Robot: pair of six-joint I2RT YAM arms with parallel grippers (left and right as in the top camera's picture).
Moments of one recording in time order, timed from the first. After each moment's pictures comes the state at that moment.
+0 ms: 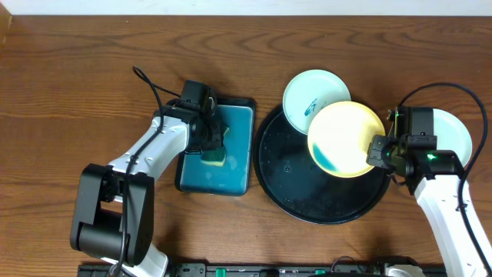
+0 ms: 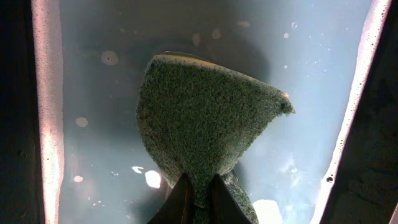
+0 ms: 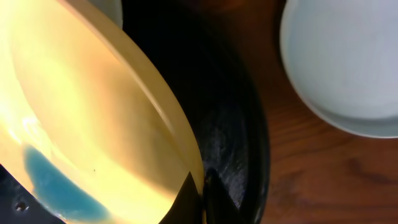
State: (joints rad) left arm -0.24 1.75 1.05 -0.62 0.16 -0.32; right arm 0.02 1.23 0.86 -0.74 0.08 0.26
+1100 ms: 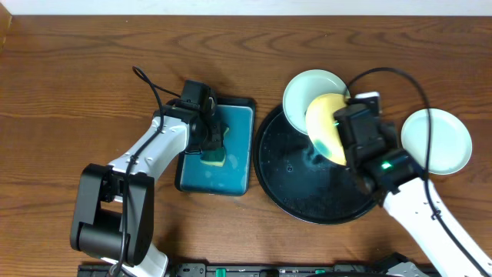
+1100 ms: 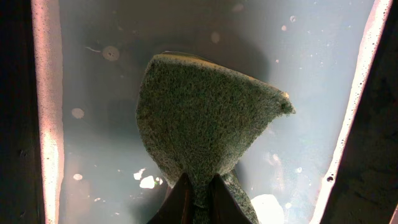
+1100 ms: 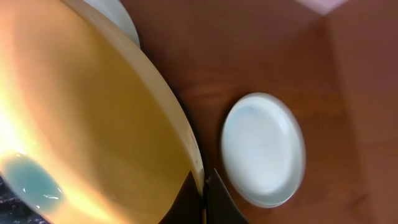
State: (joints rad) left arm -0.24 1.75 1.05 -0.62 0.16 -0.32; right arm 0.48 1.23 0.93 -0.69 0.70 0.09
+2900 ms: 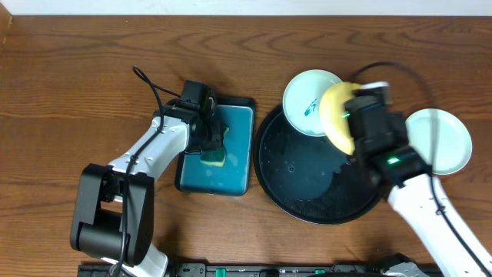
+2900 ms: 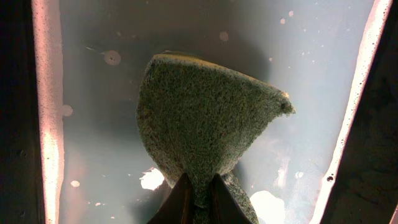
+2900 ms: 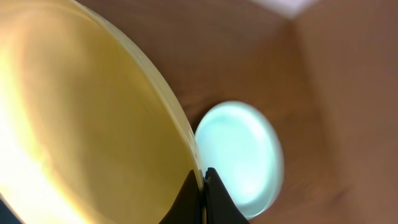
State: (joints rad) left arm -0.24 1.75 1.05 -0.62 0.16 -0.32; right arm 0.31 1.24 0.94 -0.60 0.67 0.07
